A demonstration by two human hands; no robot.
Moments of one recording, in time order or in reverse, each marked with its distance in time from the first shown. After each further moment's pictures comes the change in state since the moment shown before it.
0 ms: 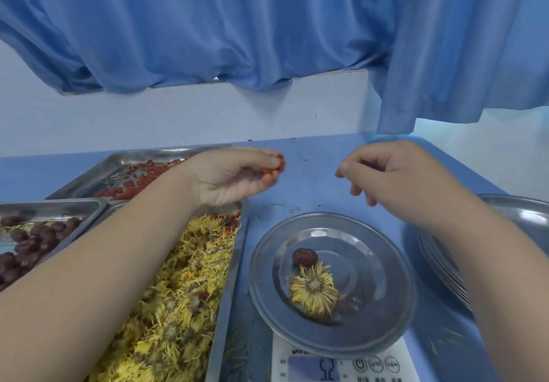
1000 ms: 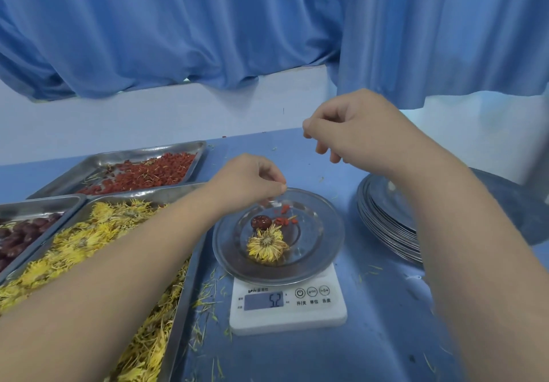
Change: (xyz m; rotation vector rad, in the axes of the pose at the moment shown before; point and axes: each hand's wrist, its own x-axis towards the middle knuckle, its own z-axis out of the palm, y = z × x) left_hand -0.012 -0.058 0.078 1.129 0.280 0.260; right_hand -0.035 -0.028 -0.045 -0.085 0.103 -0.052
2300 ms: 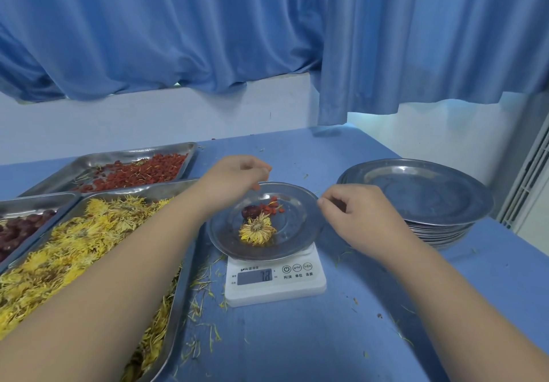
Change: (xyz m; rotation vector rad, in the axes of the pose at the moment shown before) left_hand -0.032 0.010 -0.002 -0.148 0.029 -0.069; right_hand -0.090 0.064 0.035 -0.152 0.036 0.015
